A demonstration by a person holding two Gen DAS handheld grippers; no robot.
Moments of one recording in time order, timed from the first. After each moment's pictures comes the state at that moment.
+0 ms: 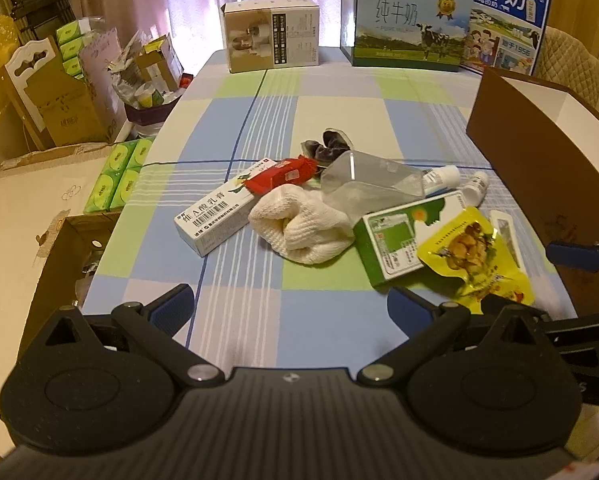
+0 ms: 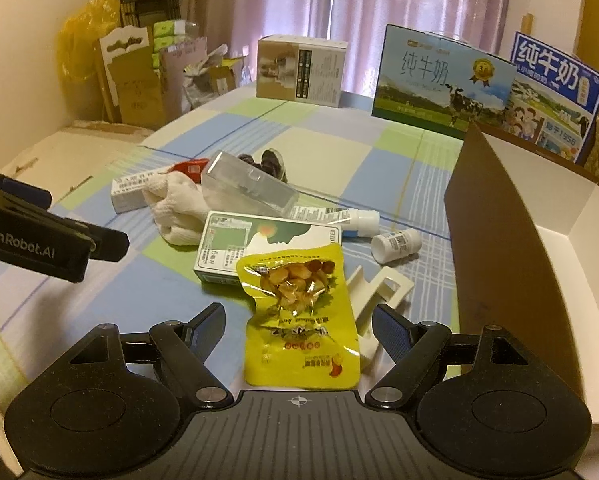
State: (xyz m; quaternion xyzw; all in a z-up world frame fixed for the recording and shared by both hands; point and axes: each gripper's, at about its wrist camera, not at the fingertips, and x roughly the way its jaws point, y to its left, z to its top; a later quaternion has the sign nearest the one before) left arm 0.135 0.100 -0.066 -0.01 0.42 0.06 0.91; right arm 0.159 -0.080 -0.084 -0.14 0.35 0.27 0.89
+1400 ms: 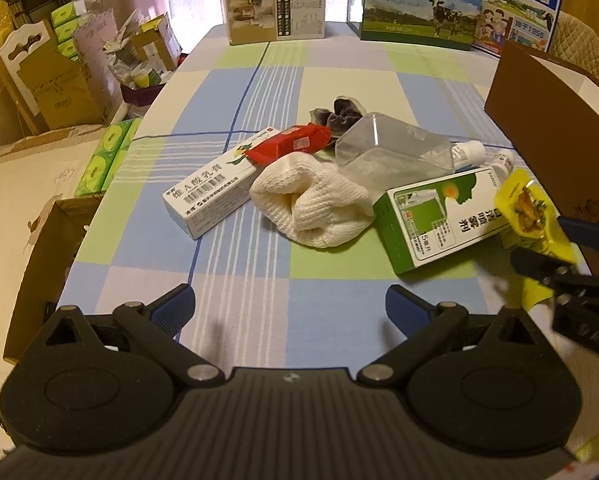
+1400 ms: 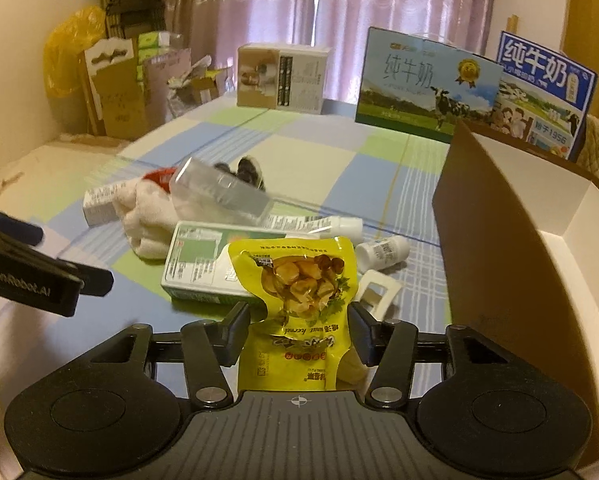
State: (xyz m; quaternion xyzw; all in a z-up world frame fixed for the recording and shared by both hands) left arm 0.153 0.108 -0.100 -0.01 0.44 0.06 0.89; right arm 0.174 -0.097 -0.086 -0.11 0.33 0.26 0.90
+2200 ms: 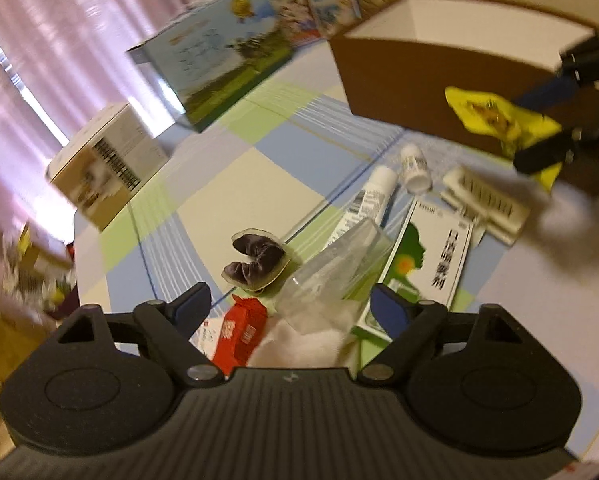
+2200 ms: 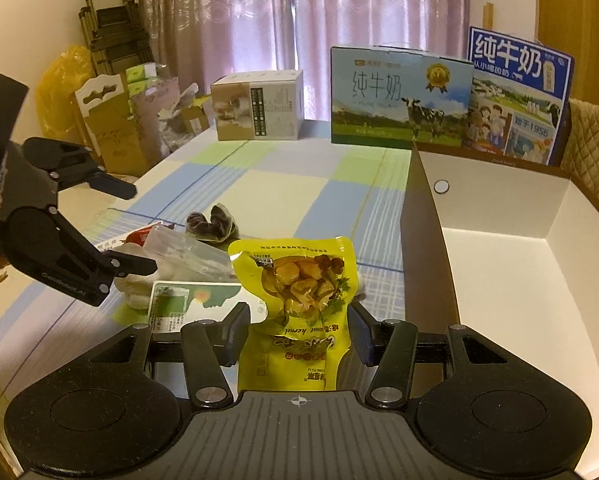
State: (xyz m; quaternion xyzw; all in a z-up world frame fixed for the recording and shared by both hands) left arm 0.237 0.075 -0.074 0.29 0.36 -0.19 0.87; right arm 0.207 -0.138 -0.043 -0.07 0.34 0.26 0.90
